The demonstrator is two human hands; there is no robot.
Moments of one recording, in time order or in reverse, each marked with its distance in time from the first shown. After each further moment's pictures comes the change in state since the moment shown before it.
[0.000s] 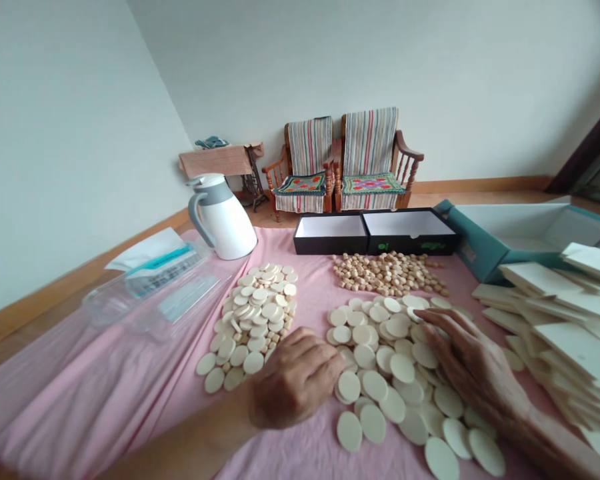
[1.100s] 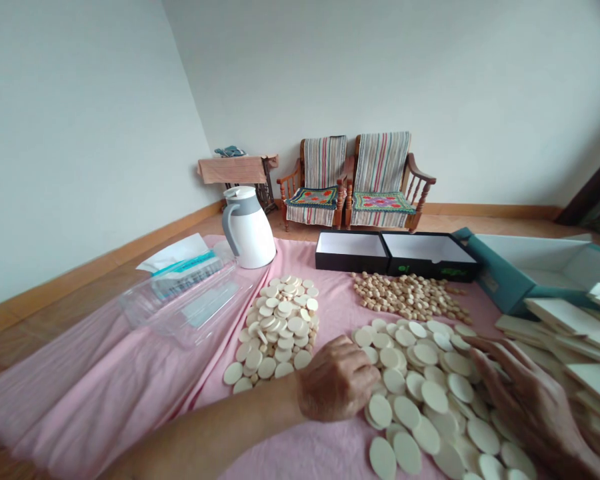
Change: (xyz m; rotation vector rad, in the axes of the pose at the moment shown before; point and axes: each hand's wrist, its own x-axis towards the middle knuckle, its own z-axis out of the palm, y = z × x) left_hand -0.002 -0.027 0.018 -0.041 -0.251 0.034; right_hand -0.006 0.028 0.000 -0.210 0.126 -0.079
